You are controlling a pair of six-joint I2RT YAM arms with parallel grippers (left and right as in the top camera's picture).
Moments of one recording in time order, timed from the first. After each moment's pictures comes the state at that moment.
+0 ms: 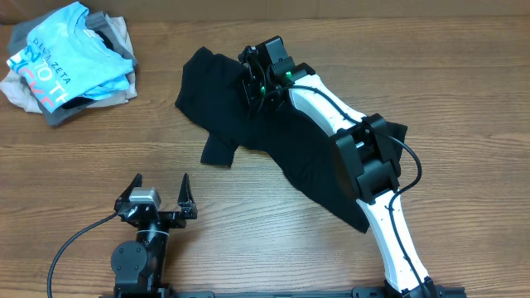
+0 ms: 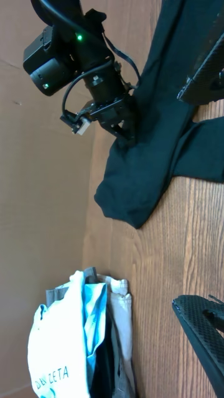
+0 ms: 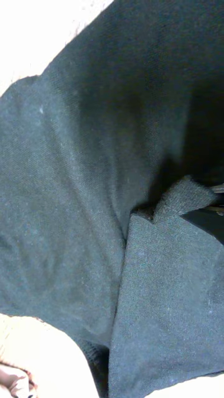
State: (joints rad) left arm 0.01 0.01 0.01 -0.07 0.06 -0.13; right arm 0.48 2.56 2.10 -0.50 -0.41 0.15
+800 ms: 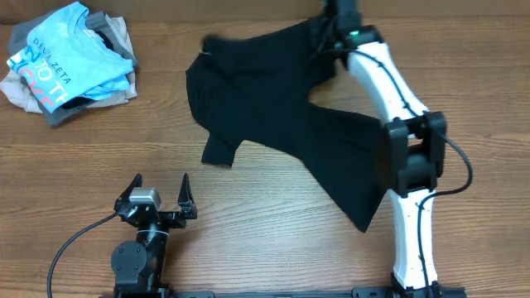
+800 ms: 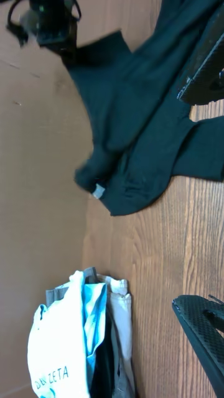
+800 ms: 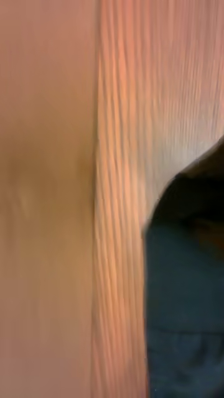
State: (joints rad) left arm 0.01 0.01 0.01 -0.07 0.06 -0.13; right arm 0.20 2.45 2.23 -0.50 0.11 0.15
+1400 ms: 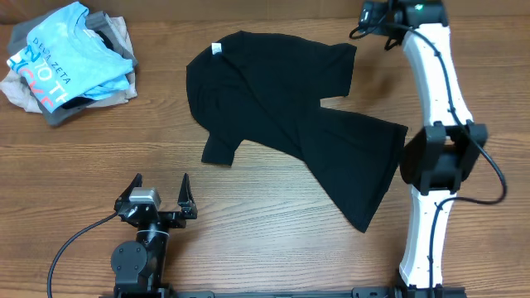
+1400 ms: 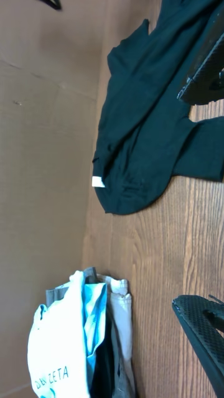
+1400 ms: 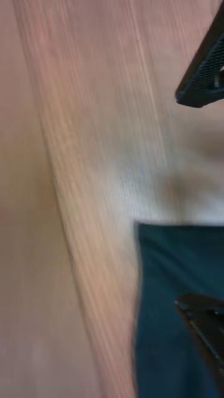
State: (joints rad) left arm 0.01 0.01 0.01 -0.07 0.05 -0.13; right arm 0.04 2.40 2.52 -1.04 0.11 0.24
